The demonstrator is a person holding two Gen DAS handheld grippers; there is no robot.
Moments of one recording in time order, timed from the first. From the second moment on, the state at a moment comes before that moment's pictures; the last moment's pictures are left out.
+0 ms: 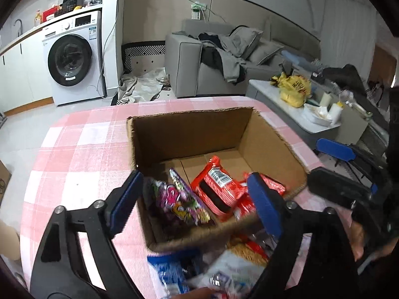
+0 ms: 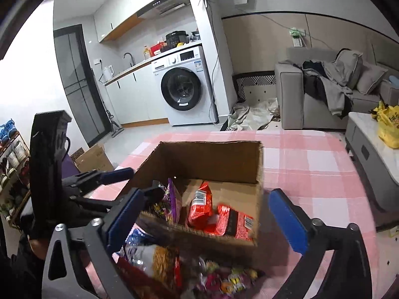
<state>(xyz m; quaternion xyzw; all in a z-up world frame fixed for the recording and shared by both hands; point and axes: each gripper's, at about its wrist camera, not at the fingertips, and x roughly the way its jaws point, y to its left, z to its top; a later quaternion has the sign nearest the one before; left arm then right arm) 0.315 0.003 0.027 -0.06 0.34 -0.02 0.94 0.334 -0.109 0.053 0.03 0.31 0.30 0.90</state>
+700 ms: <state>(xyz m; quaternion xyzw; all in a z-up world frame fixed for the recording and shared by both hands) 0.158 0.023 0.036 -0.07 0.31 0.01 0.95 0.253 -0.152 0.031 0.01 0.34 0.24 0.91</state>
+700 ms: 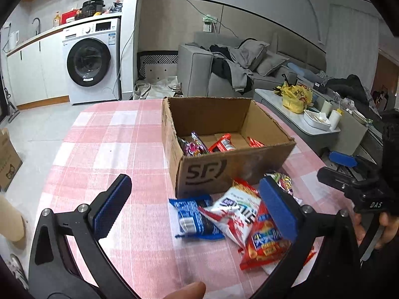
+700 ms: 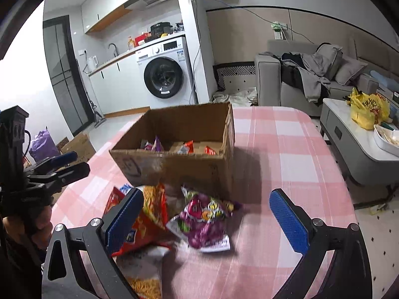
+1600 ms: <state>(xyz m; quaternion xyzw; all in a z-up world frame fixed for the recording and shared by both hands) 0.131 -0.007 0.000 -0.05 0.36 -0.03 0.93 0.194 -0.135 -0.022 -0.01 0.41 0.26 0.87</state>
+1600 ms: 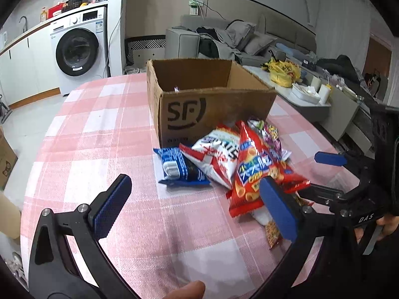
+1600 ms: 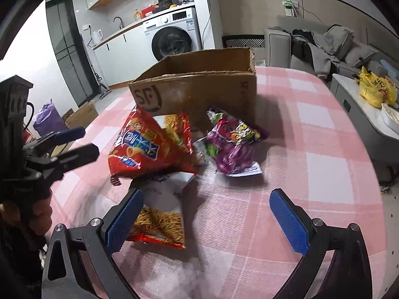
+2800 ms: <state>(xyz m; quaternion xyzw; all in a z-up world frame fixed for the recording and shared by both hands) 0.144 0.002 -0.027 -0.07 0.38 -0.03 0.92 0.185 -0.097 -0.057 -0.02 0.45 0.36 0.82</state>
